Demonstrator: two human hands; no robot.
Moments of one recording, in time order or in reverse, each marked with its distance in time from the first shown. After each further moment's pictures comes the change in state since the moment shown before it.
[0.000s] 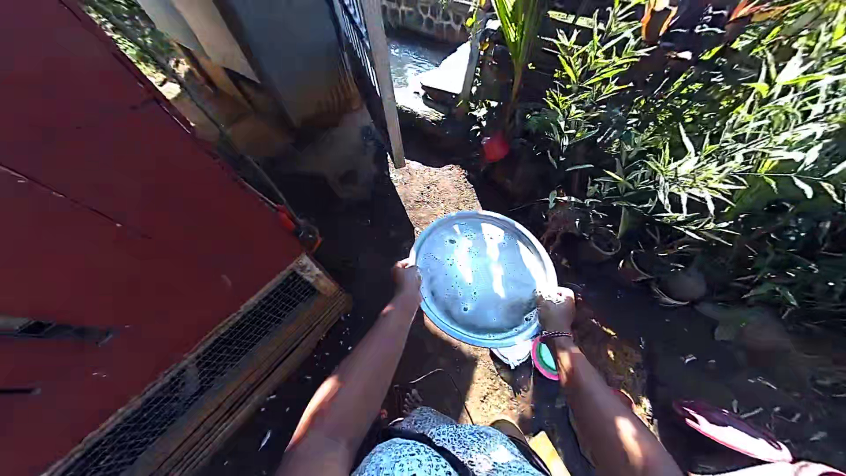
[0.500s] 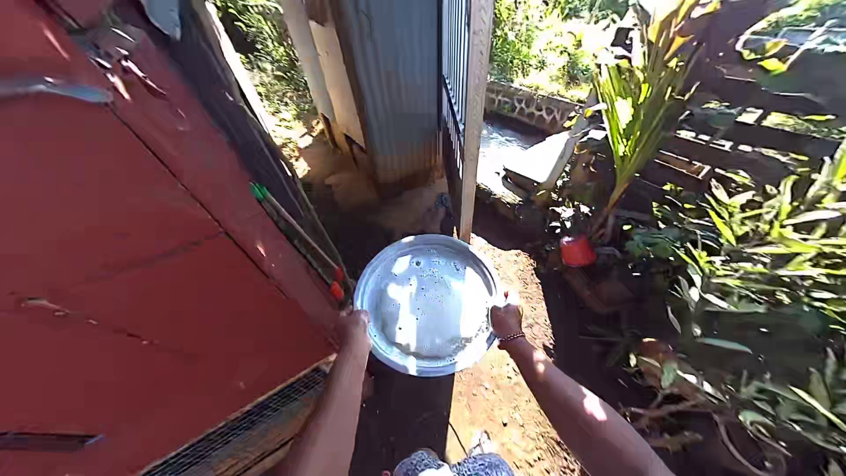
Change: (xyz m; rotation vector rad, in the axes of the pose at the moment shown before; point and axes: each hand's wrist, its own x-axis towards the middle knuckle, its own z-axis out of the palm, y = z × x) left_hand 0.269 0.117 -0.105 -0.181 0.600 0.008; right_hand 0.166 -0.291 0.311 -0.024 -0.535 -0.327
